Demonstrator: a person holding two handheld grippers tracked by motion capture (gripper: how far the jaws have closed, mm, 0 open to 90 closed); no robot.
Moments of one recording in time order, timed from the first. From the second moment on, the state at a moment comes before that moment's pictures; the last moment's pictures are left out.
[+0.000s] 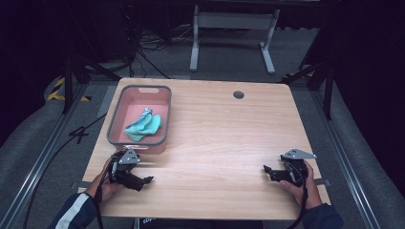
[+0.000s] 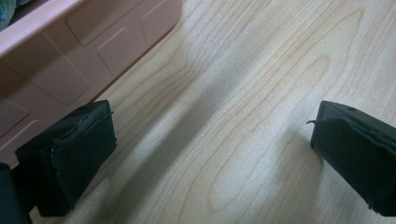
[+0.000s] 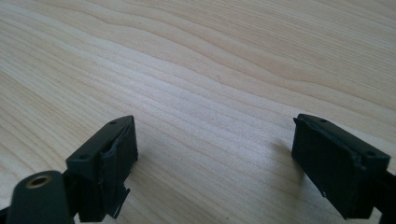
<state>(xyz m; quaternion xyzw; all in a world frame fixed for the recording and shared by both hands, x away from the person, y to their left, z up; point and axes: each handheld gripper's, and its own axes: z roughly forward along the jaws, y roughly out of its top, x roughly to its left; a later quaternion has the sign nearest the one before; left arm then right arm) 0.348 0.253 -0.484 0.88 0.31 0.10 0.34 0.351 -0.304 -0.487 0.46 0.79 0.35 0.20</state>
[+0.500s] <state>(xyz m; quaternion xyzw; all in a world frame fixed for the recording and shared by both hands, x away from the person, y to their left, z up) 0.343 0.258 -0.475 0.89 0.31 0.10 0.31 0.351 -0.303 -0.487 0.47 0.79 0.35 0.20</state>
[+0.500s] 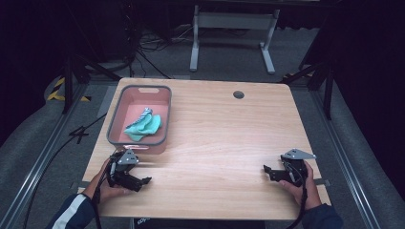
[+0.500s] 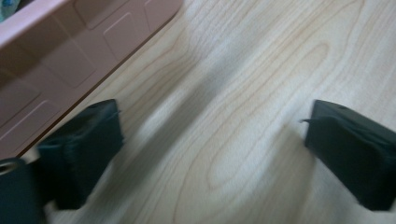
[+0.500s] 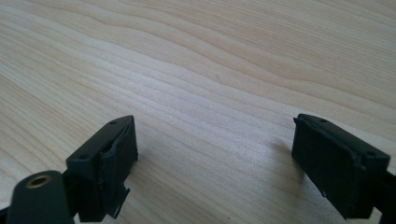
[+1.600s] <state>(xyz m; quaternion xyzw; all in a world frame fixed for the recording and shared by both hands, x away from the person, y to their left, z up) 0.329 0.283 -0.416 0.89 0.29 0.16 0.32 0.351 -0.303 -0.487 0.47 0.79 0.35 0.20</state>
